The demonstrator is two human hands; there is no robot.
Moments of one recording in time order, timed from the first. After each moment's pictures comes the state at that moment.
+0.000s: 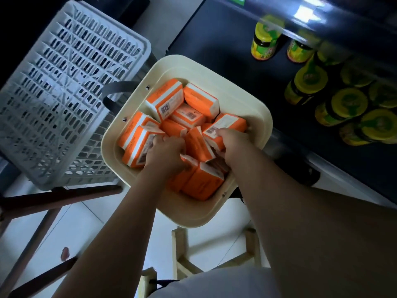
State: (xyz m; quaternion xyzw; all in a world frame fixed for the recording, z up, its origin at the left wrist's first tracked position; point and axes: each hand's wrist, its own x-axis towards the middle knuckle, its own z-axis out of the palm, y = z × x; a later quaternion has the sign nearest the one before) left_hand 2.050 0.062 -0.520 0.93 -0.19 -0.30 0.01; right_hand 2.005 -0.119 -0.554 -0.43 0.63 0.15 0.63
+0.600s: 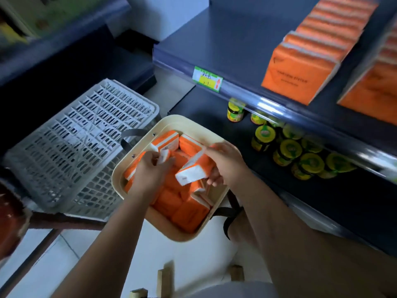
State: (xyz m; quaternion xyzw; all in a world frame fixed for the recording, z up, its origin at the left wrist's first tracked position) left_hand 2.028 0.063 -0.419 0.88 0.02 -0.13 0.46; right_hand 1.956 -0.132 -0.390 -0.60 0.39 0.10 0.69
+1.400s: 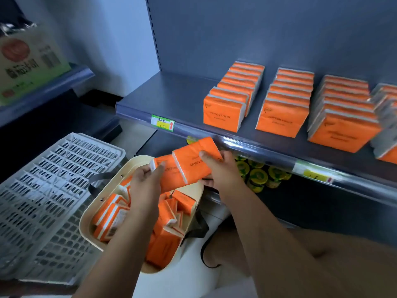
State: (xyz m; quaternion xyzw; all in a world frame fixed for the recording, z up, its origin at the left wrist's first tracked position) left_hand 1.978 -0.020 -0.344 0.70 0.07 -0.17 0.69; right_hand 1.898 -0.180 -0.335 -0.52 0.39 -0.15 0.75
